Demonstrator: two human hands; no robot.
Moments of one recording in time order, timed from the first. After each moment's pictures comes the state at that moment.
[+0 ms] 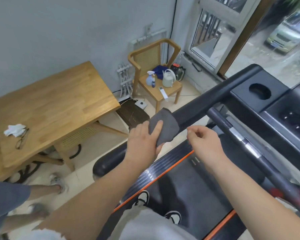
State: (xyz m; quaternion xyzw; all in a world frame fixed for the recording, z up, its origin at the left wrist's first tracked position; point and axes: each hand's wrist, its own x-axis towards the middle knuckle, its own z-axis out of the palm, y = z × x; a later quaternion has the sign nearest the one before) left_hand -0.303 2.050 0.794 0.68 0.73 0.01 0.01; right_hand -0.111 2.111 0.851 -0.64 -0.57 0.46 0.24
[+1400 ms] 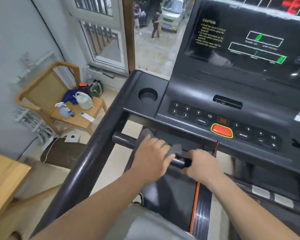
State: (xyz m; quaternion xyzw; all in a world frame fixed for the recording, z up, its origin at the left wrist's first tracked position) left_hand -0.051 2.199 0.775 0.90 0.40 0.16 0.08; right_hand 0.128 2.135 0.843 -0.80 -0.54 0.24 -0.10
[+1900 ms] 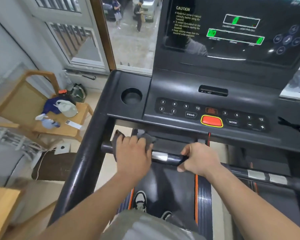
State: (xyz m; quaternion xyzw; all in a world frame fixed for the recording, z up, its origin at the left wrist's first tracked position) left_hand -0.065 2.227 0.786 0.87 0.48 0.08 0.03; right_hand 0.141 2.143 0.837 -0.84 -0.44 0.31 -0.05
